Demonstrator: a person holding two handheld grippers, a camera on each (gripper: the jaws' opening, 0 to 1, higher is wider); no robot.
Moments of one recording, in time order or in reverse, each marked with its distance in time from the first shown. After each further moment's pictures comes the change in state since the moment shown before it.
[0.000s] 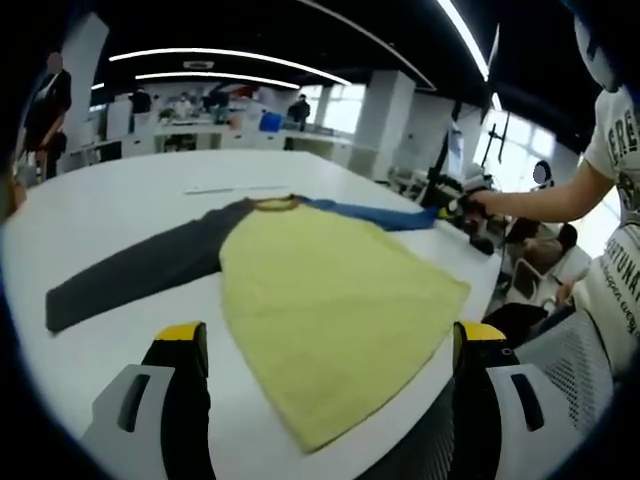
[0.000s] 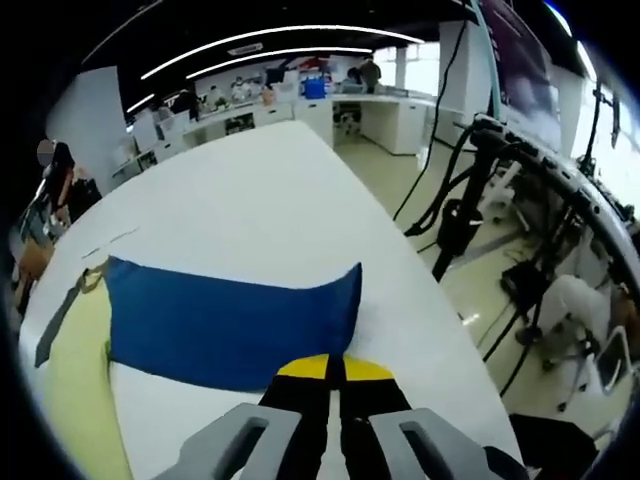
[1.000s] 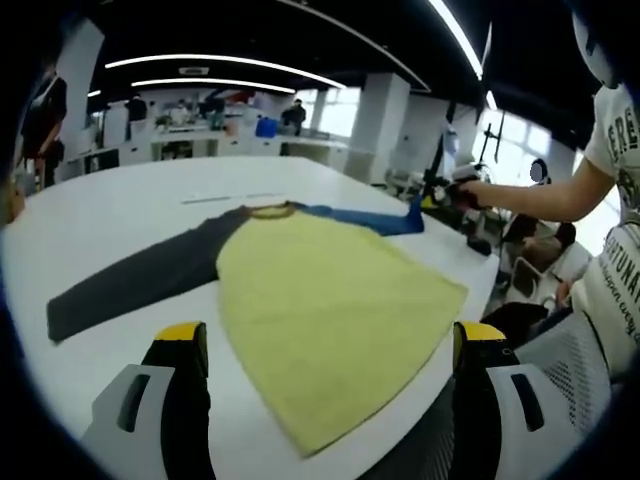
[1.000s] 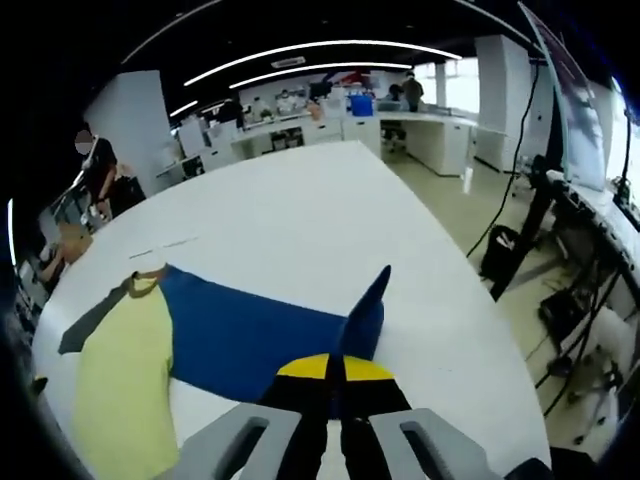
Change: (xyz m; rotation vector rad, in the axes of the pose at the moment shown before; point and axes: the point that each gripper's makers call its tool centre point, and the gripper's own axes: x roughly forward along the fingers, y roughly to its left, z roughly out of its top) left arm -0.002 -0.006 0.008 0.018 -0.020 -0.008; right arm -0.012 0.086 0.026 -0.090 -0.060 0.188
